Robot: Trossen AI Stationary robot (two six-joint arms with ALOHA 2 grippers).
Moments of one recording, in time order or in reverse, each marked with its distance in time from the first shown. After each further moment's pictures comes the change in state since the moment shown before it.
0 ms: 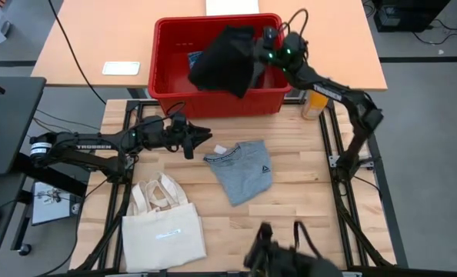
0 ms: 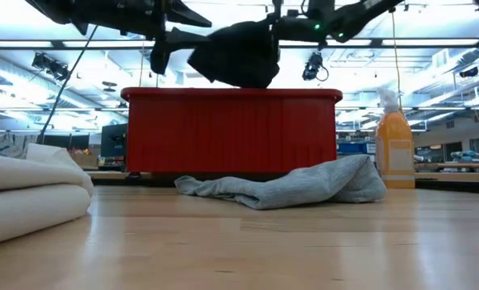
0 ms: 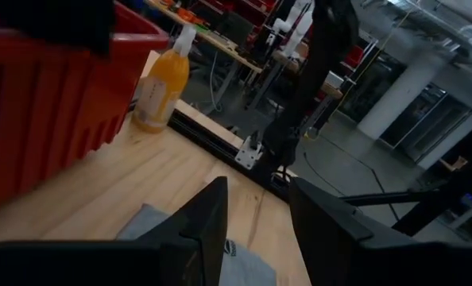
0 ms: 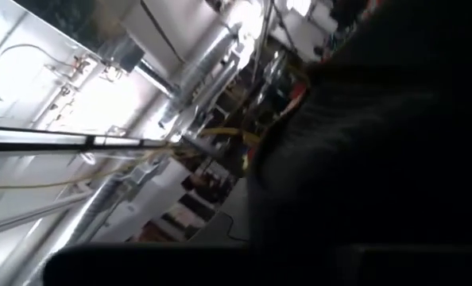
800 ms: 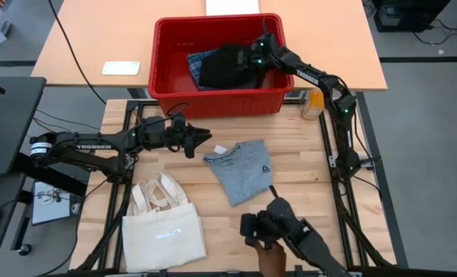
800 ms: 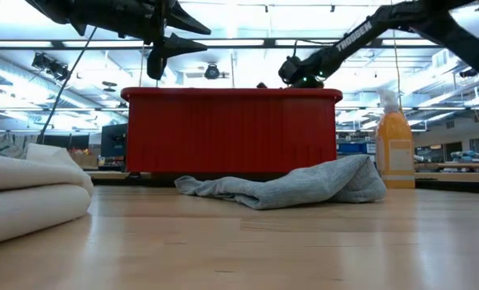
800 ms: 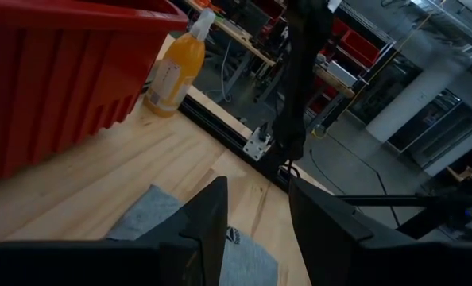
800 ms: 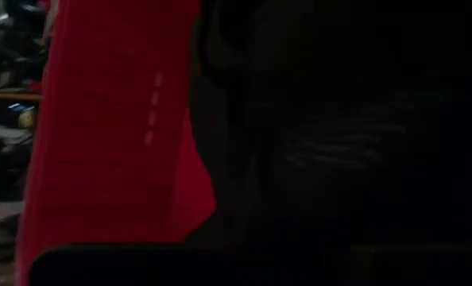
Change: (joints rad) left arm 0.000 0.000 0.000 -0.051 -0.024 -0.070; right arm -0.151 0.381 0.326 -0.863 0.002 -0.209
